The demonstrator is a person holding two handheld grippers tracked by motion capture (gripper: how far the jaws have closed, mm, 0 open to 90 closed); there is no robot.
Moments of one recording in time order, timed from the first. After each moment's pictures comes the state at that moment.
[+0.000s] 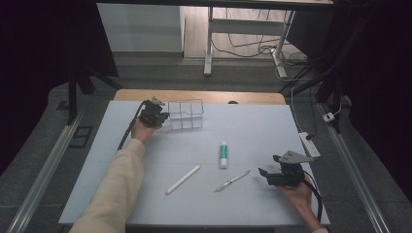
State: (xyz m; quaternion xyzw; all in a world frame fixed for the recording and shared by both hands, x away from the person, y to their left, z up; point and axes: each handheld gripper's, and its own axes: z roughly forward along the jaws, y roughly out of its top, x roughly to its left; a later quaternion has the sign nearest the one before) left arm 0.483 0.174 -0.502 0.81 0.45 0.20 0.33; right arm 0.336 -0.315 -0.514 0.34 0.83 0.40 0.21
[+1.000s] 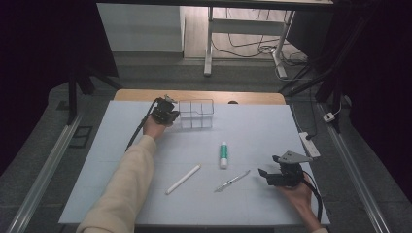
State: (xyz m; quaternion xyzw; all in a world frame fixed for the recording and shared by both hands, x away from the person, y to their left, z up) left arm 0.500 0.138 -0.500 0.82 0.44 0.19 0.32; right arm 0.337 -0.314 -0.516 0.34 0.83 0.39 0.21
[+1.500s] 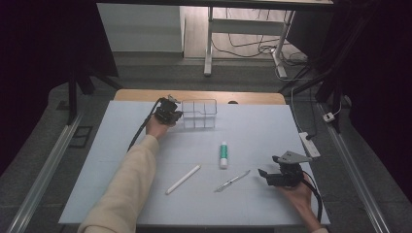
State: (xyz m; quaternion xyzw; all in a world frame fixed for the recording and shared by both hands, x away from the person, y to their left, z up) left arm 0.502 0.131 -0.500 0.82 0.43 0.18 0.32; right arm 0.338 -0.314 -0.517 0.34 0.83 0.39 0.20
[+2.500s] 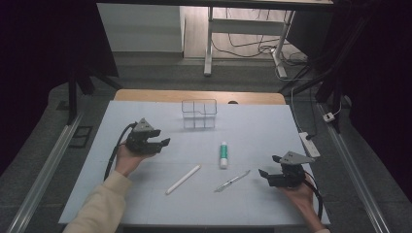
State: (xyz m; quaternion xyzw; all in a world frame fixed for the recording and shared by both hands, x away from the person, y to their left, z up) left arm 0.355 0.186 -0.479 0.81 0.39 0.17 0.41; right arm 0.333 -0.316 -0.510 0.32 0.83 0.41 0.20
